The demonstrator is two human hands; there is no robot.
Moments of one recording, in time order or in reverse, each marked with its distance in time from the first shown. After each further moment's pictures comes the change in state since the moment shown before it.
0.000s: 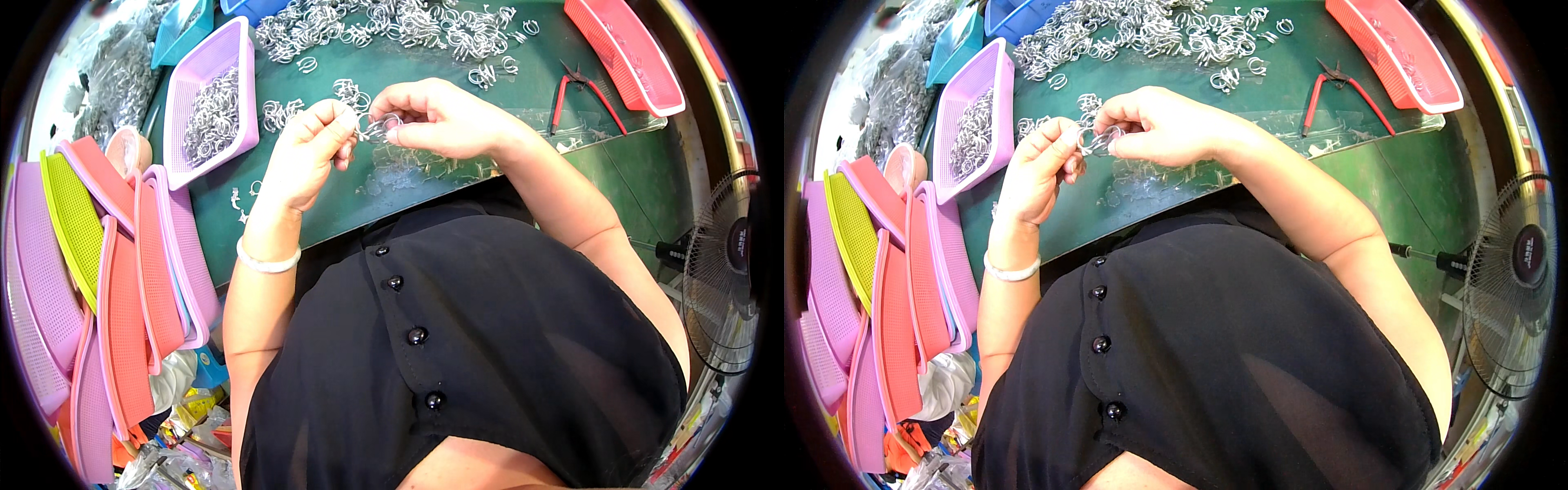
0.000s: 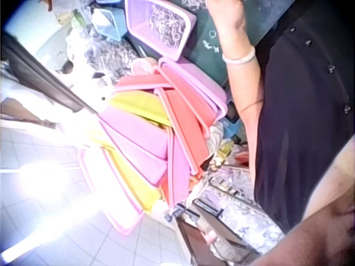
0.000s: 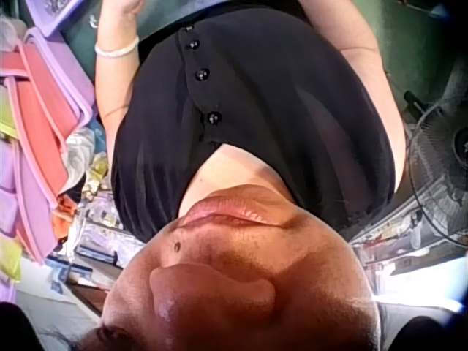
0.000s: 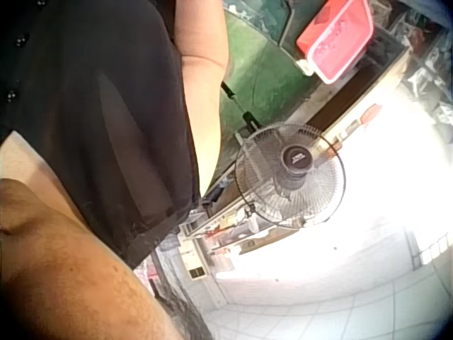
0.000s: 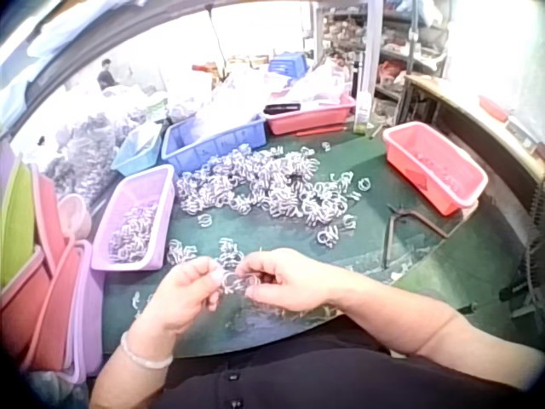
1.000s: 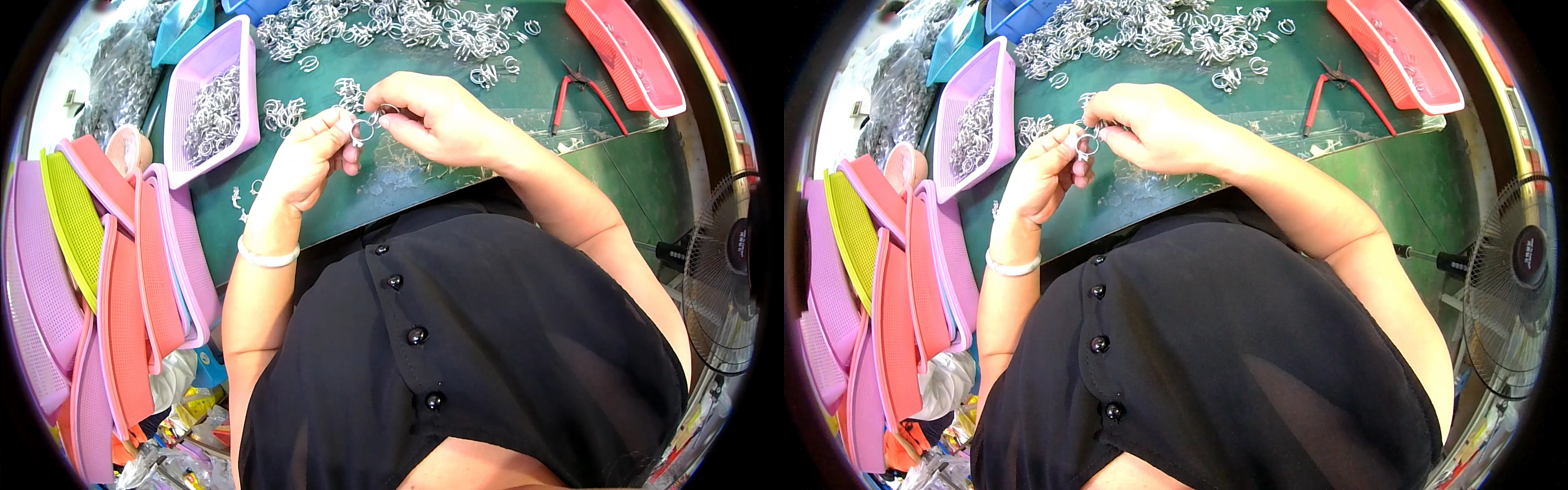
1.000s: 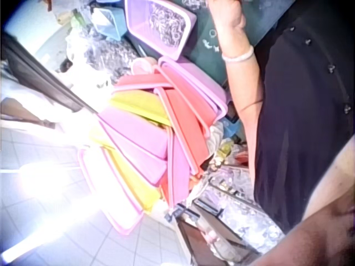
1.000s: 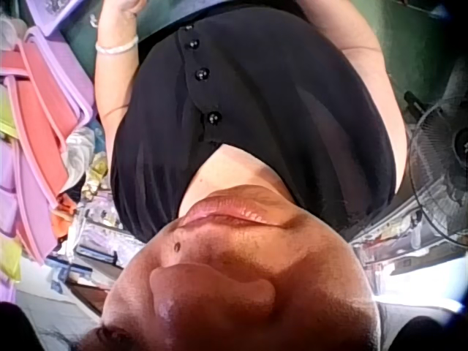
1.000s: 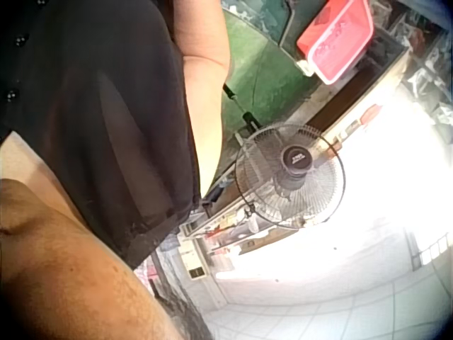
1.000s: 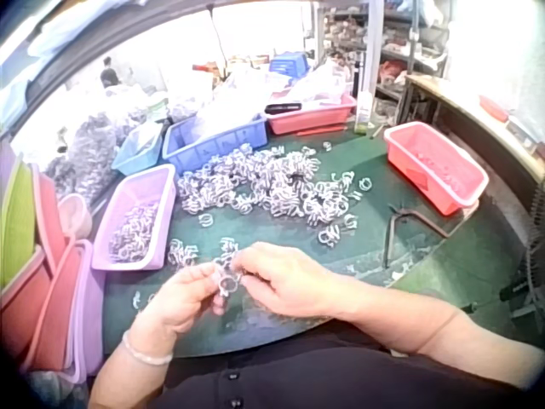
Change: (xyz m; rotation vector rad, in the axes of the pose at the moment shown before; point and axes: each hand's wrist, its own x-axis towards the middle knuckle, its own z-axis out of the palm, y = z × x) left_hand 0.002 -0.010 -0.011 -0.109 -0.106 -0.116; right_hand 0.000 -0.008 0.009 -0.508 0.248 -0.363
